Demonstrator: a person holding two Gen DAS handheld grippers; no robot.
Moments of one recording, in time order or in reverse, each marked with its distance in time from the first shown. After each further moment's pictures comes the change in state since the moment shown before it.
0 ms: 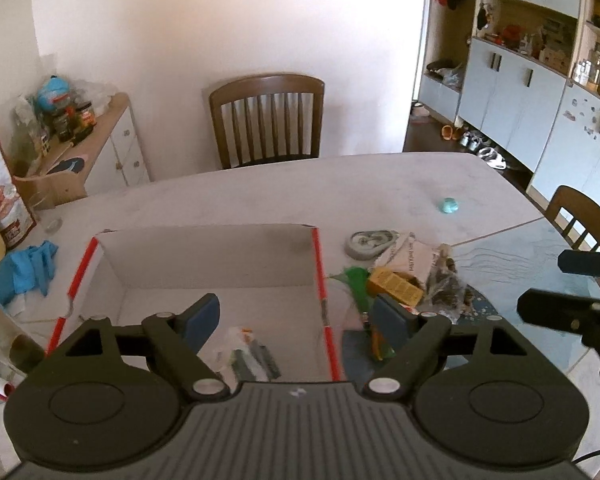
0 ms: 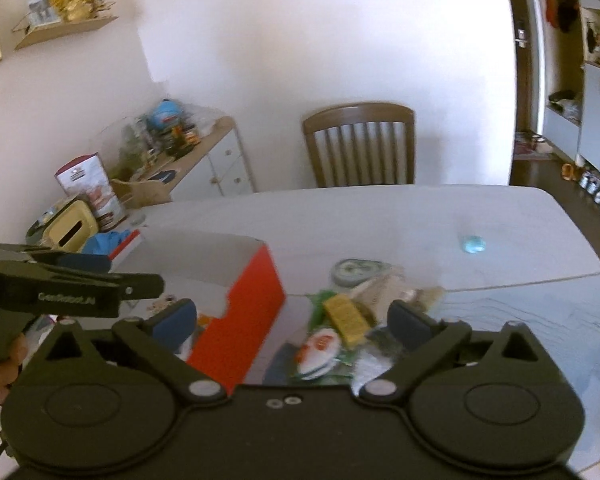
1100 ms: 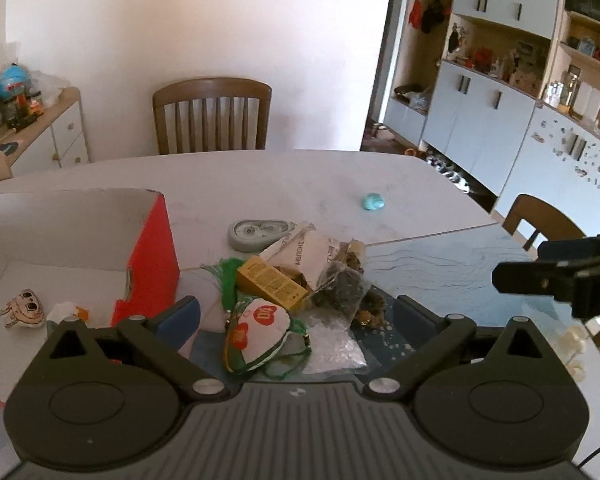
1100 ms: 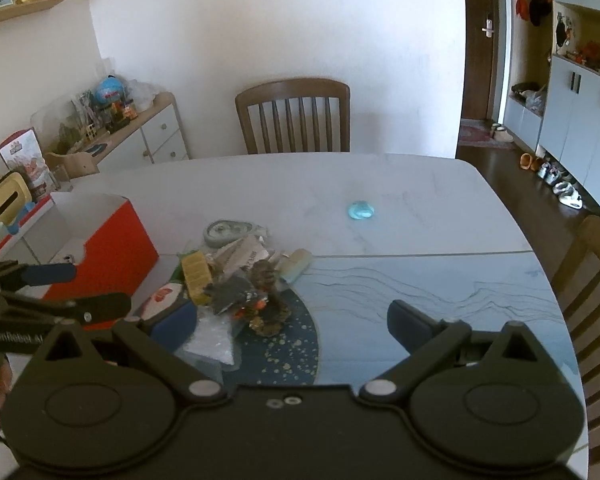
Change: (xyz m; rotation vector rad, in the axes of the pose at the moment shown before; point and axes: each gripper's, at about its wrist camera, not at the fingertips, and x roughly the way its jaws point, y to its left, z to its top) left arm 0.072 -0.112 -0.049 -0.048 -0.083 -0.104; right arm -0.001 -0.133 -0.023 -0.031 0.065 -0.108
